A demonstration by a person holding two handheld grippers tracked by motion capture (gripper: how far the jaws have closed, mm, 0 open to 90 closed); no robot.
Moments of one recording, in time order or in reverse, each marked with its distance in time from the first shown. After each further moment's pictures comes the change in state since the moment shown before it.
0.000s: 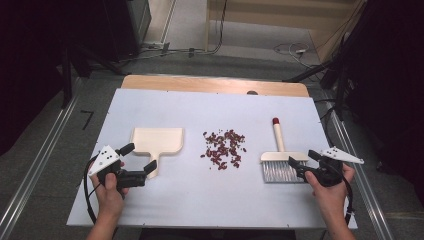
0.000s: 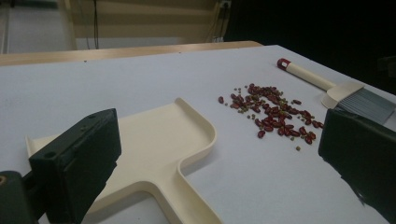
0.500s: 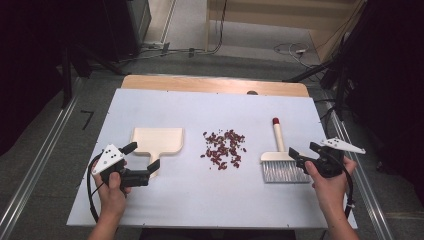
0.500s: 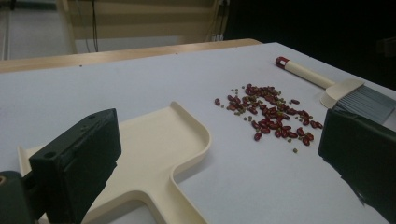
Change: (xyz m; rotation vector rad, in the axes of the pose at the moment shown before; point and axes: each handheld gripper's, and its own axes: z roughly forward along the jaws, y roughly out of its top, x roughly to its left) left arm -0.011 0.008 0.005 0.012 0.004 0.035; right arm 0.005 0.031 0.001 0.009 -0.038 0.040
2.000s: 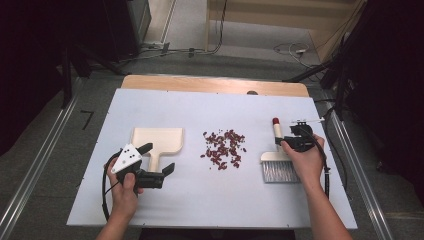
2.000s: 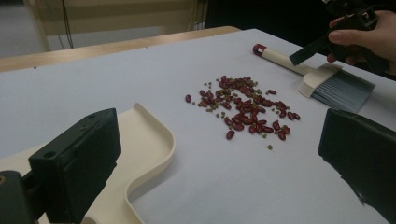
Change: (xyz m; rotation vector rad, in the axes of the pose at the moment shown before) left arm -0.022 0.003 0.022 0.047 -0.070 0.040; right arm -0.004 0.026 0.103 0.358 -0.081 0.065
